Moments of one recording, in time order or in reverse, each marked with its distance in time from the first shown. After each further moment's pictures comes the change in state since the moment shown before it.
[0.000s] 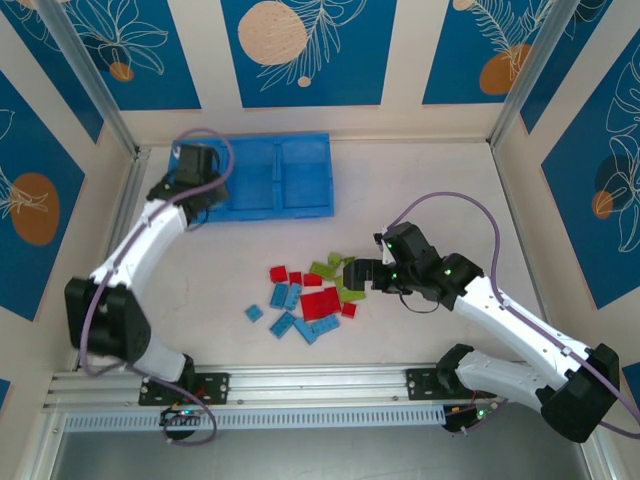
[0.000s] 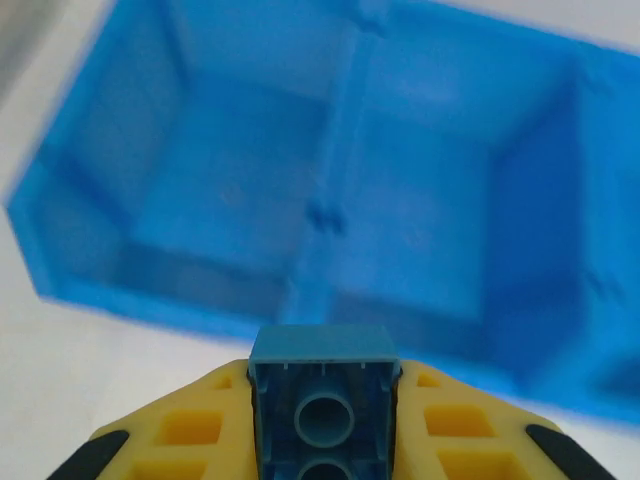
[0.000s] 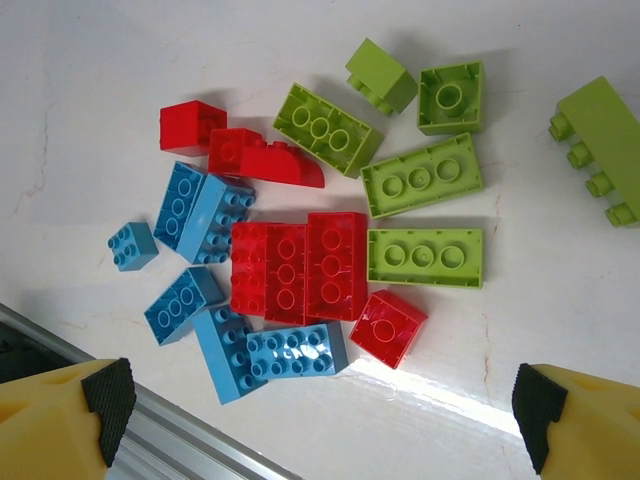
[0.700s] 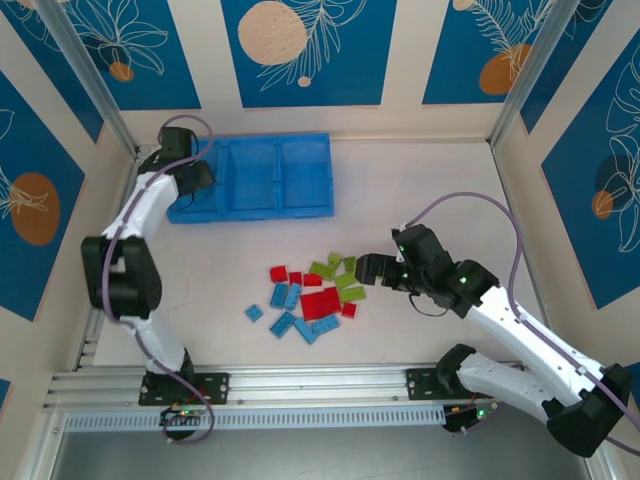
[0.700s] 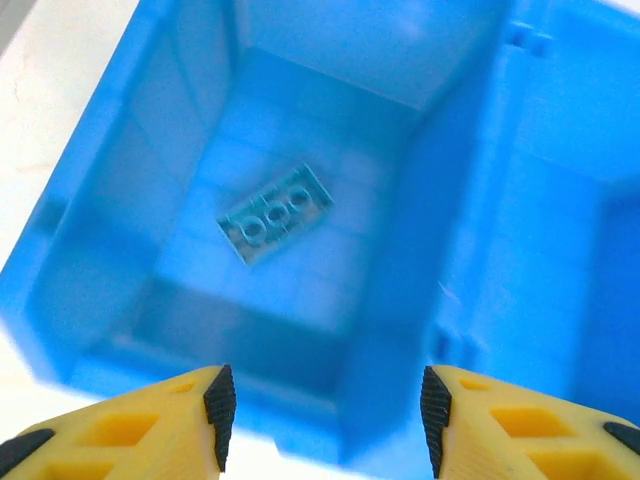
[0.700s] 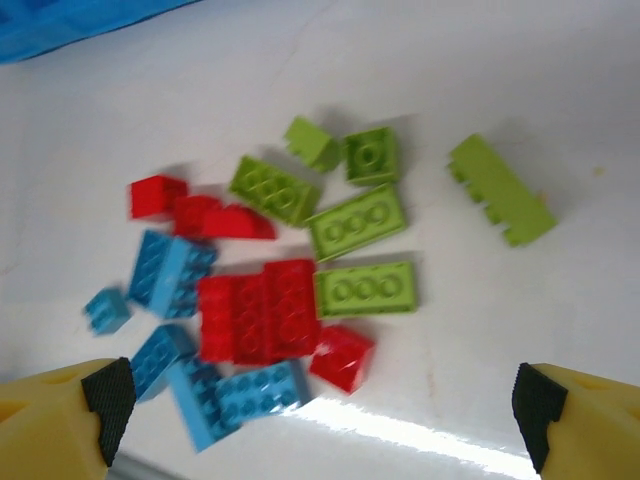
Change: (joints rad) left arm 0.148 0.173 0.133 -0.048 0.160 0.003; right arm -0.046 -0.073 -0.002 -0.039 0.153 0.050
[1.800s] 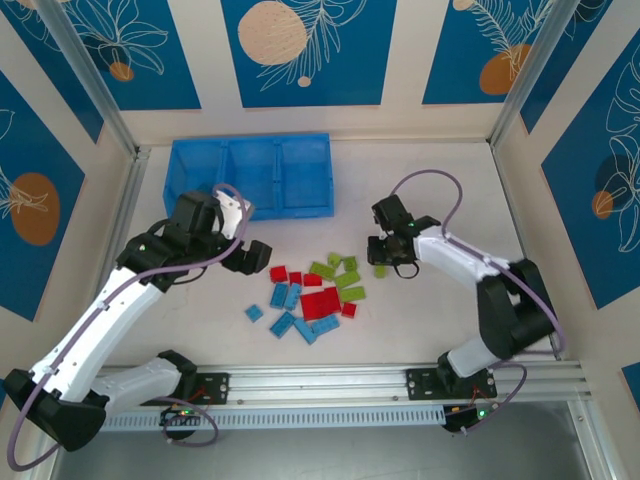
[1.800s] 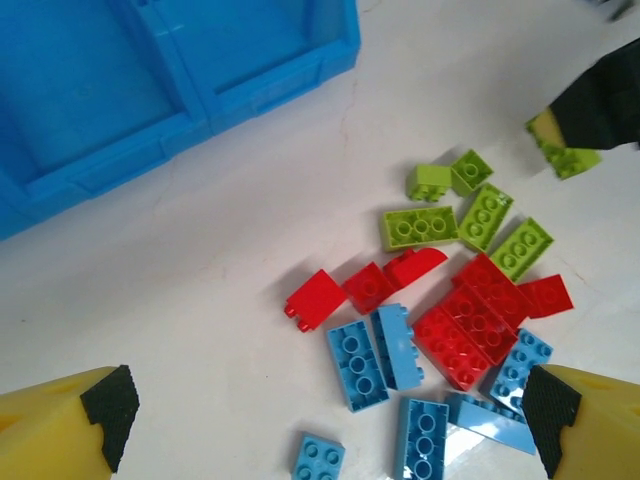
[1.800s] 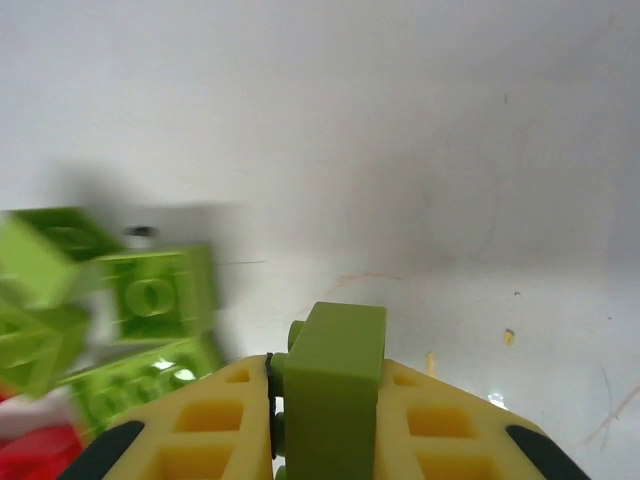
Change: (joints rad) left arm -0.483 -0.692 -0.337 -0.284 0.162 0.351; right arm -0.180 0.551 0.119 0.165 -0.004 -0.276
